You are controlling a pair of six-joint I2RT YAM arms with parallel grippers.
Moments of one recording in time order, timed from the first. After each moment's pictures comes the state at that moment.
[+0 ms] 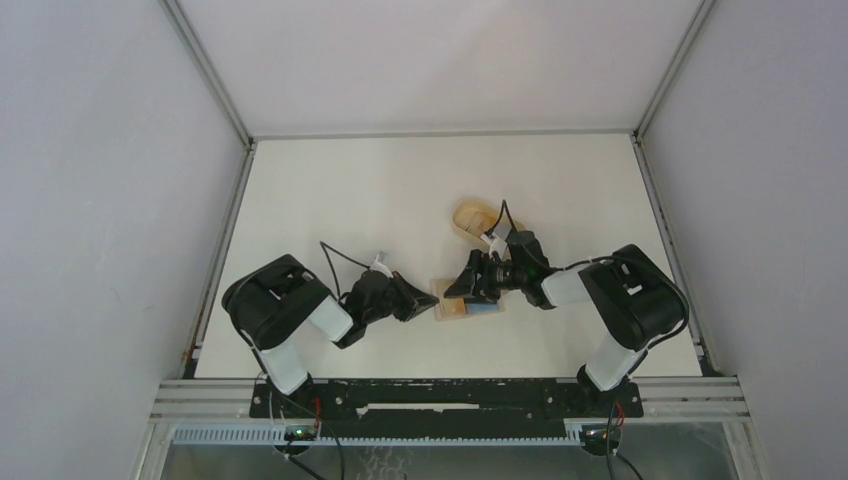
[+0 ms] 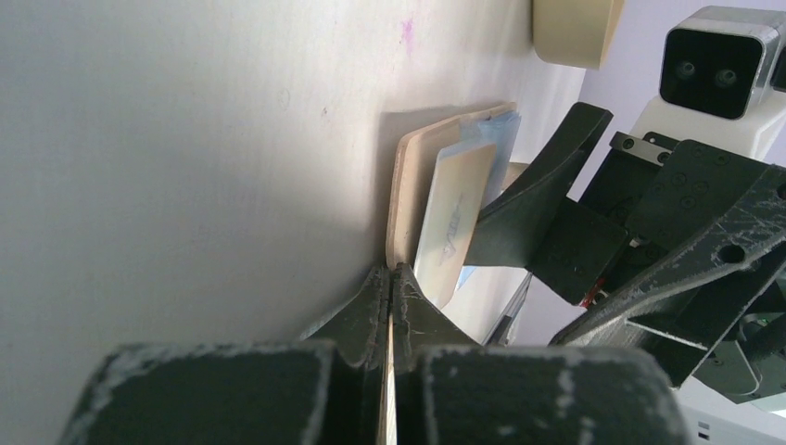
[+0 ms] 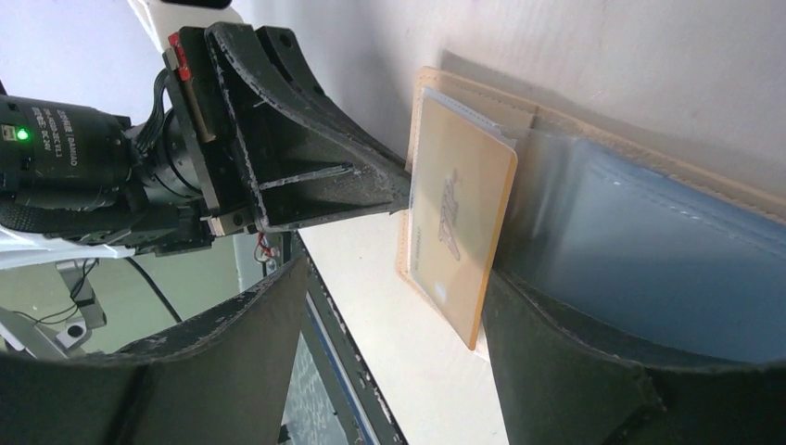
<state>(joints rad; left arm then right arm) -0.73 1.76 0.30 0.94 0.16 -1.34 0.49 1.69 0.52 0.51 -0.77 0.82</state>
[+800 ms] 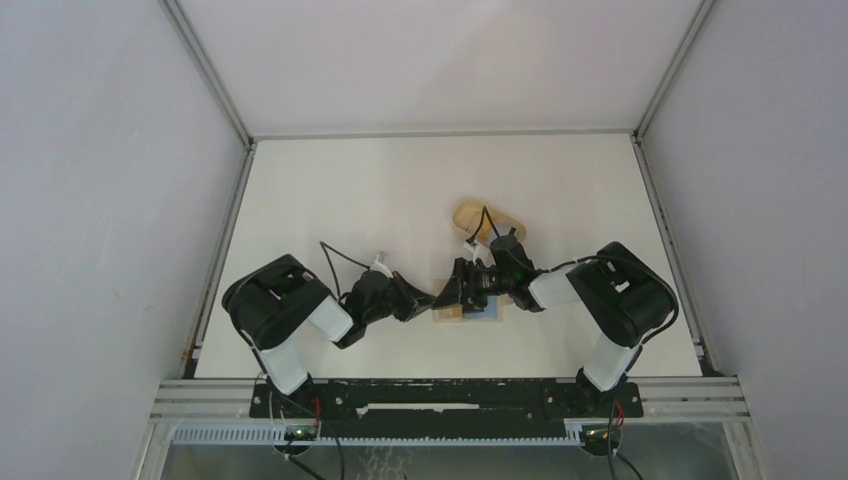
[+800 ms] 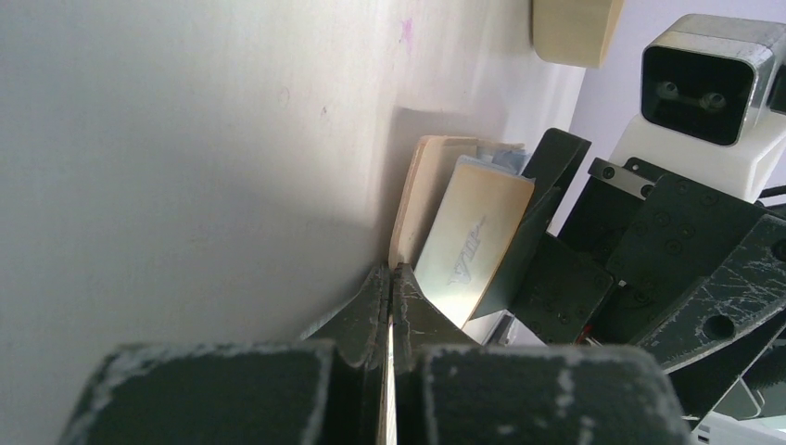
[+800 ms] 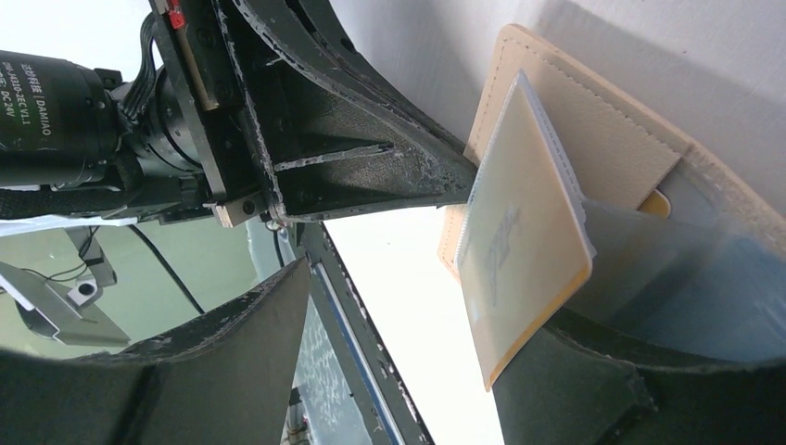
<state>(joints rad) -0.73 1.76 0.30 0.94 0.16 -1.33 0.60 1.73 0.55 0.52 -0.78 0.87</state>
